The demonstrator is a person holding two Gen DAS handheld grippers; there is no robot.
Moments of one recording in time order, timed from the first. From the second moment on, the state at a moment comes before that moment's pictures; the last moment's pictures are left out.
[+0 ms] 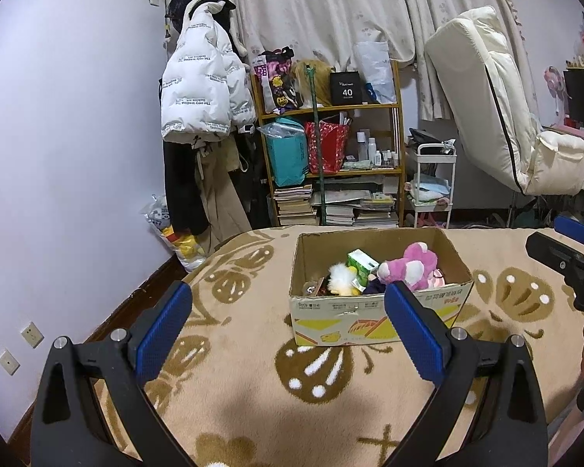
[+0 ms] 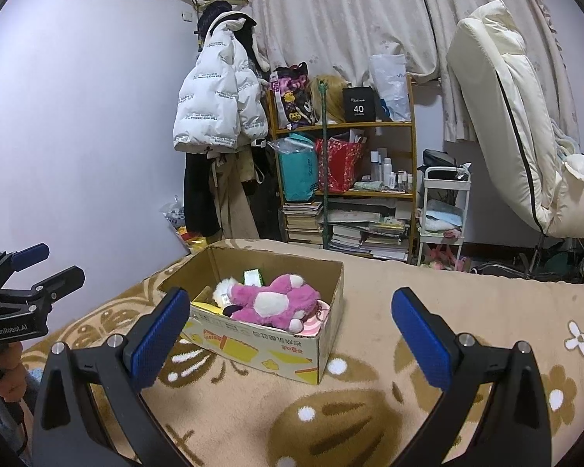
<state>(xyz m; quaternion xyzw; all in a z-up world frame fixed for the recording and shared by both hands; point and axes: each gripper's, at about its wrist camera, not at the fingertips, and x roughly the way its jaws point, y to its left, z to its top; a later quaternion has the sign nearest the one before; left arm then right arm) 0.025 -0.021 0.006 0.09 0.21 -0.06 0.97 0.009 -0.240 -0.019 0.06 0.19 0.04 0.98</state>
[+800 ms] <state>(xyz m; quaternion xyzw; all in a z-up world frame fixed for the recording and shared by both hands) 0.023 -0.021 0.005 0.09 0.21 -0.06 0.97 0.010 -0.247 -0.031 0.06 0.20 0.03 0.98</state>
